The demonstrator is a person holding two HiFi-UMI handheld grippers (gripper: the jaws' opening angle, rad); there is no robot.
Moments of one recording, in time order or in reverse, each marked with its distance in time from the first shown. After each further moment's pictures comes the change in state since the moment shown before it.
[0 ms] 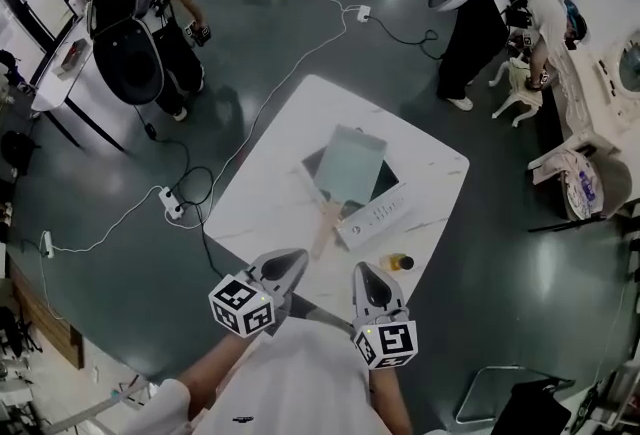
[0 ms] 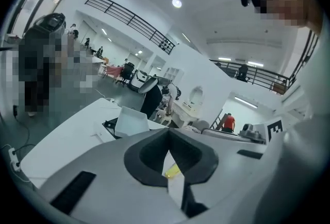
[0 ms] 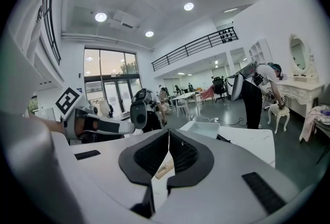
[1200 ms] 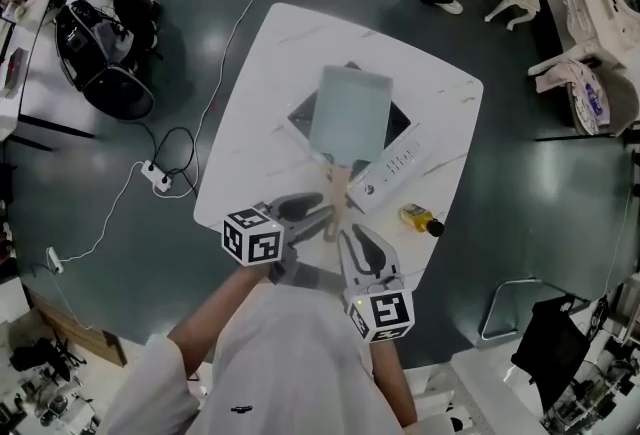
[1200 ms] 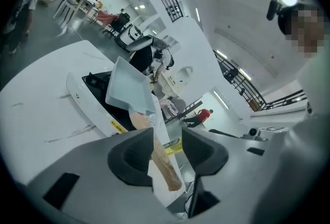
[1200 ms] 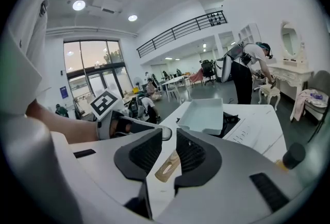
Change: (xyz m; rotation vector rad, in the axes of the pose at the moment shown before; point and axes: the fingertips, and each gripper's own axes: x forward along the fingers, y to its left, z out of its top) left arm 0.102 0.088 -0.060 -0.258 0.371 -0.327; right arm 0.088 0.011 -0.062 0.100 0.177 -0.115
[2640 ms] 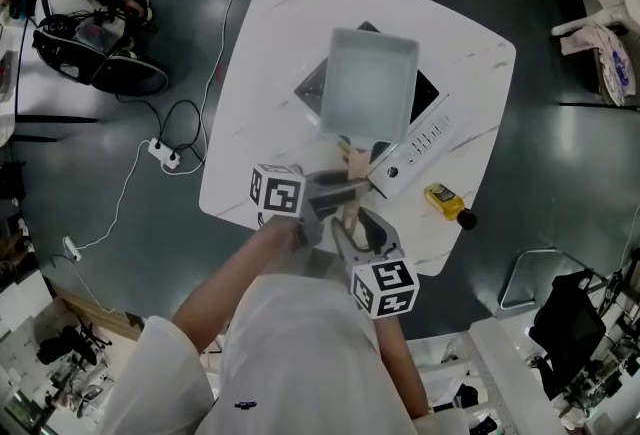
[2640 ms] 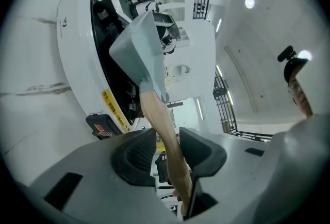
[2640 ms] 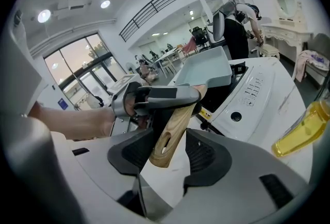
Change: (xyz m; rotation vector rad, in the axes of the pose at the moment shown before) left arm 0.065 0.042 -0.023 -0.360 0.125 -0.299; right arm 0.063 -0.001 -0.099 0.229 0.299 0.029
